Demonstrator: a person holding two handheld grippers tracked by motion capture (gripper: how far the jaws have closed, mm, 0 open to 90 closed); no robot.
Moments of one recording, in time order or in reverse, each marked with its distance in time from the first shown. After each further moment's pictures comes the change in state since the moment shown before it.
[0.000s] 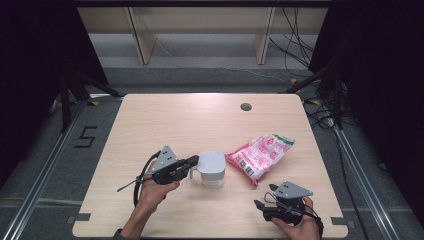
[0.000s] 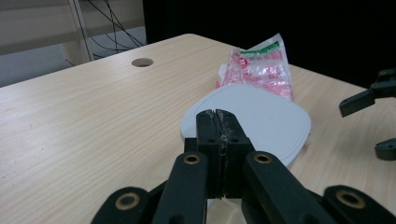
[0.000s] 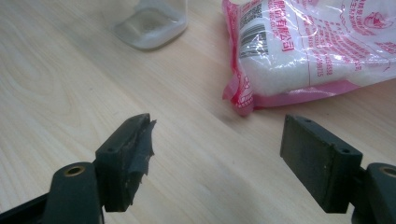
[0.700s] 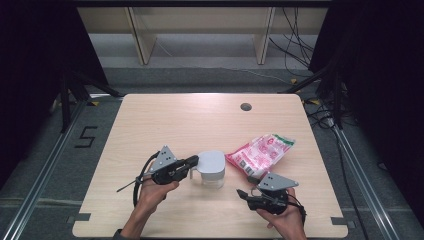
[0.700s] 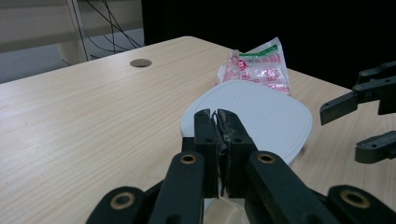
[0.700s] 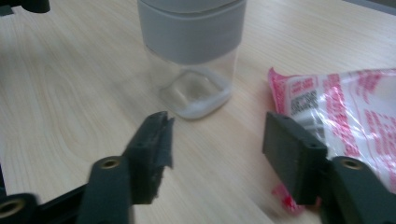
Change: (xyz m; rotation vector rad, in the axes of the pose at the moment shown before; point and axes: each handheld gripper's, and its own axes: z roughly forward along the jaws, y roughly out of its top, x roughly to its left) left arm 0.003 -0.003 -0.001 -0.016 -0.021 -0.029; right arm 0.015 0.038 0.026 -0.142 0.128 -0.084
